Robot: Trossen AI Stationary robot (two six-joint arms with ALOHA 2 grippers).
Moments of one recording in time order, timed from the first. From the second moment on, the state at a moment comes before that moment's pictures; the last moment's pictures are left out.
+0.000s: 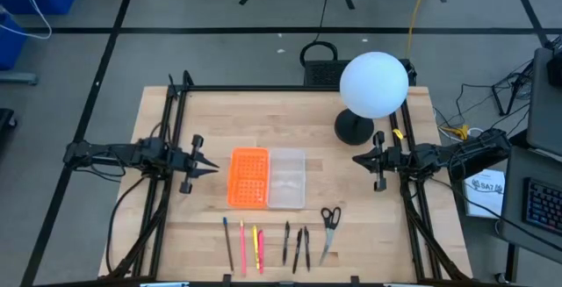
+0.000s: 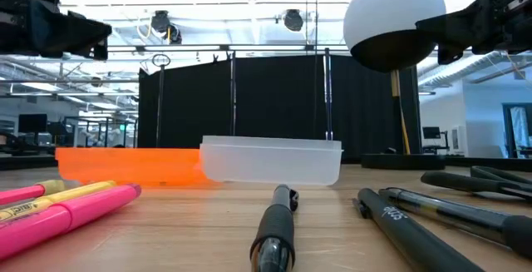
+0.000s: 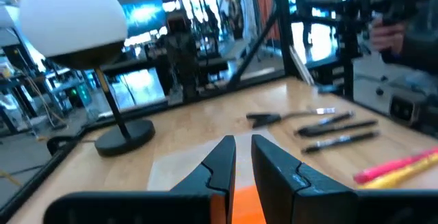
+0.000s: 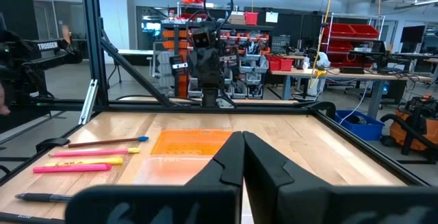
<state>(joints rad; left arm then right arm) -0.08 0.09 0.04 0.07 0.13 0.20 0.27 0.19 0.01 0.27 0.34 -0.06</state>
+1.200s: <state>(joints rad) -0.68 0.99 0.62 -0.49 -0.81 -1.38 0.27 0.19 0.02 0.27 0.34 -0.18</state>
